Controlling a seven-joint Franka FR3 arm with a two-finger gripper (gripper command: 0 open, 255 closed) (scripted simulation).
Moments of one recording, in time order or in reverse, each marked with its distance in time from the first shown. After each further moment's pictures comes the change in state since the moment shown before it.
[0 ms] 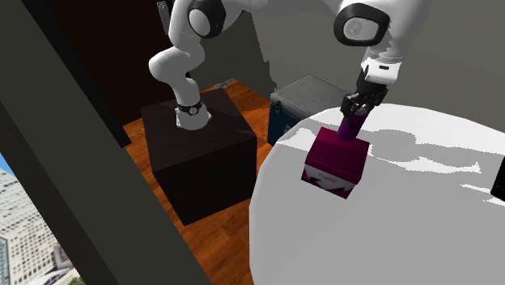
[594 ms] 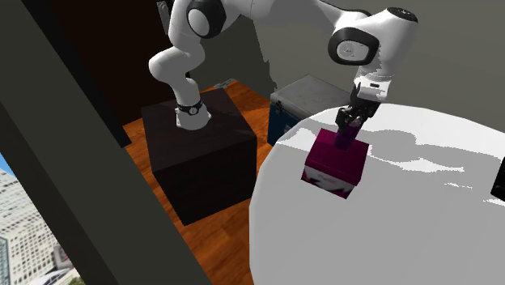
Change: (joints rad) arm -0.007 -0.002 -0.001 -0.126 -0.002 0.123 0.006
